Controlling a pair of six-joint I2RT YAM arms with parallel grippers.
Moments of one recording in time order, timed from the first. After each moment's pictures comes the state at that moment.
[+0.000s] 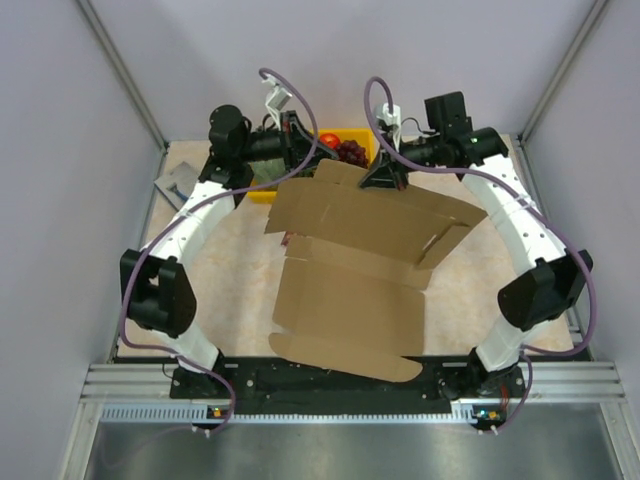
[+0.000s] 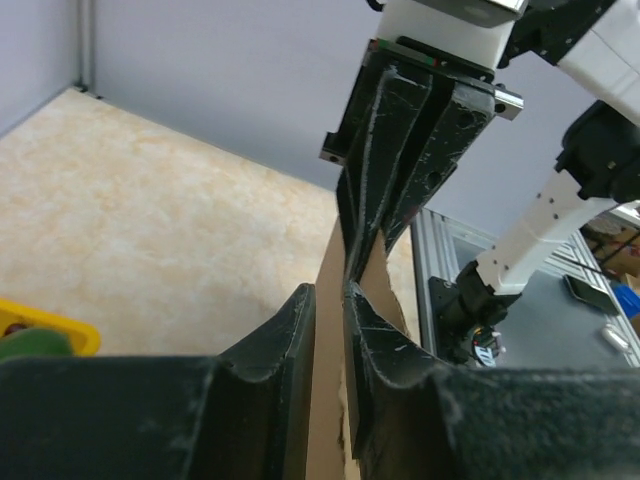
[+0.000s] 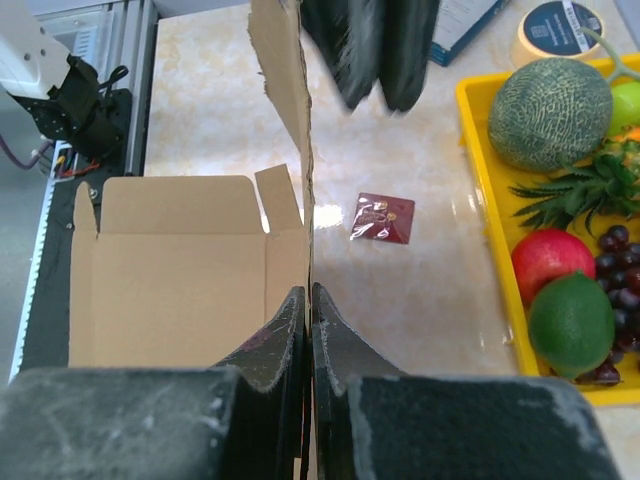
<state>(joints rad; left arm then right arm) -0.29 1.65 1.48 0.39 1.15 -0.57 0.36 1.68 1.84 -0.88 -1.05 -0.58</state>
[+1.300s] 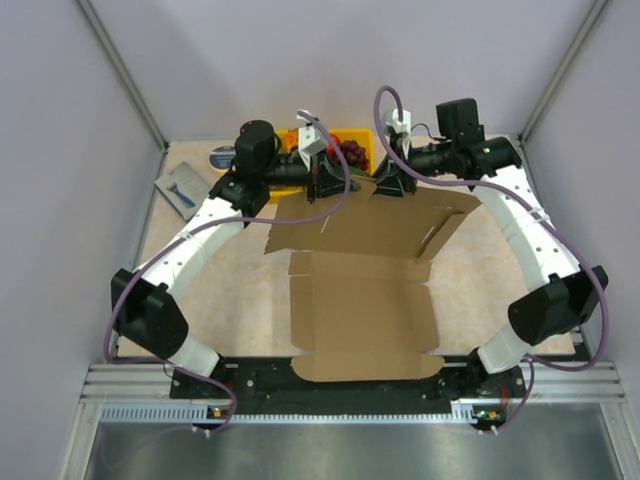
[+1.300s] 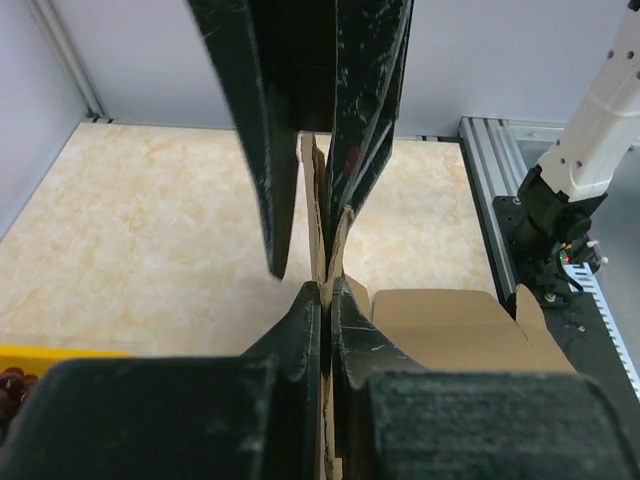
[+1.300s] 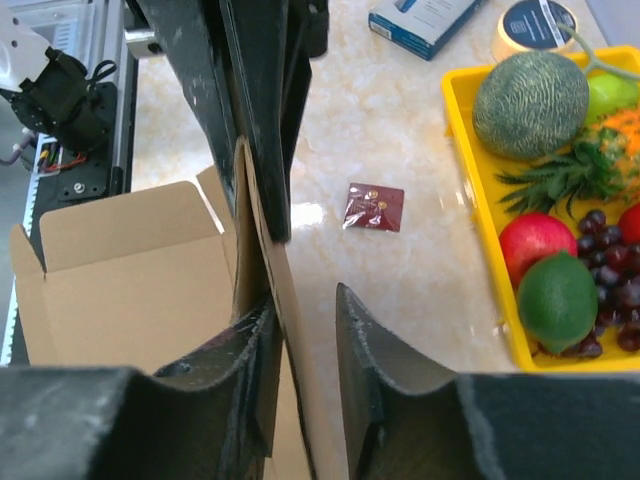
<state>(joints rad) -0.48 1.54 1.43 0.05 1.07 0.03 0.35 1.60 1.76 -0.85 -1.01 -0.57</state>
